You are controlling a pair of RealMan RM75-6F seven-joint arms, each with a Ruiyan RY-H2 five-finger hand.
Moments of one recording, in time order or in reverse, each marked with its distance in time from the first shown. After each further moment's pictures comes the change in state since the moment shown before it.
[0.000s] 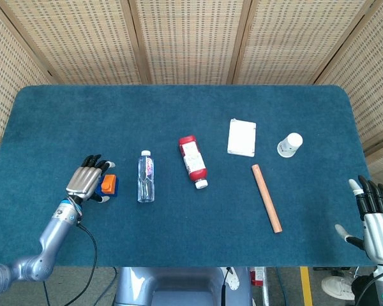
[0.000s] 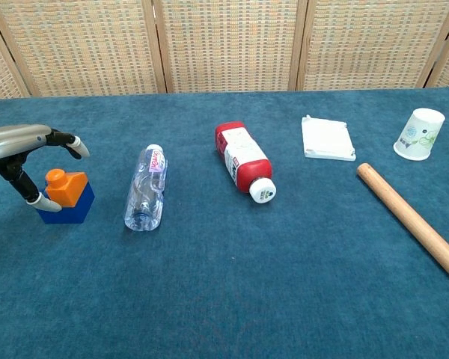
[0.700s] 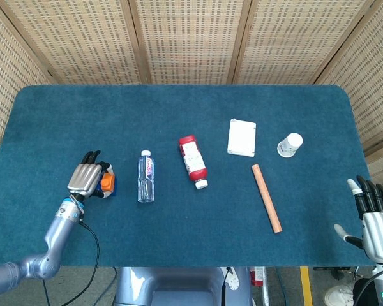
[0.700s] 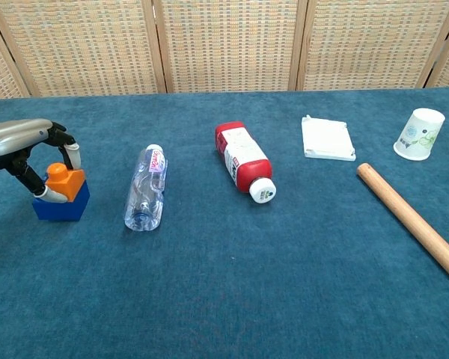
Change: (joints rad) left arm -0.012 -0.049 0.007 0.056 0.005 0.067 -0.028; right arm 0.006 -0.001 -0.002 0.000 0.011 -0.014 0.010
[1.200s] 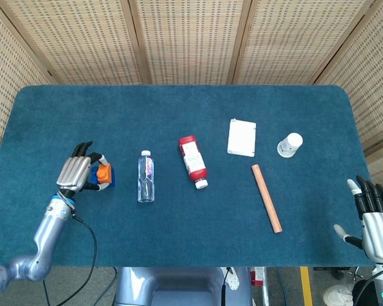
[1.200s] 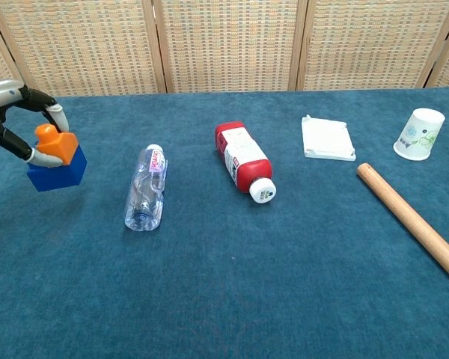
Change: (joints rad) left arm 0.043 0.087 -0.045 -0.085 0.079 0.065 -0.240; right arm 0.001 -0.002 -0.002 0.000 0.002 -0.002 -0.005
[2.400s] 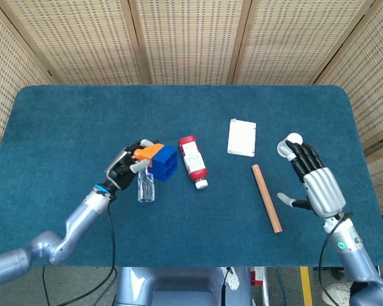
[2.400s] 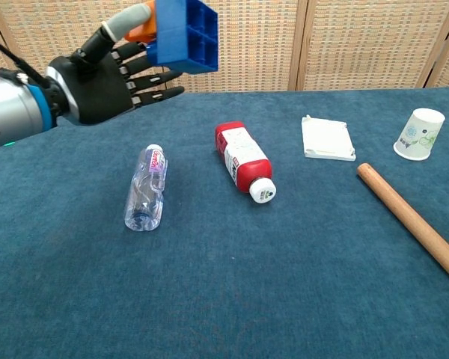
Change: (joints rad) left arm -0.118 -0.123 -0.191 0.012 0.297 -0.298 -1.755; right arm 0.341 -0.080 0.127 0.058 -0.091 -0.229 0.273
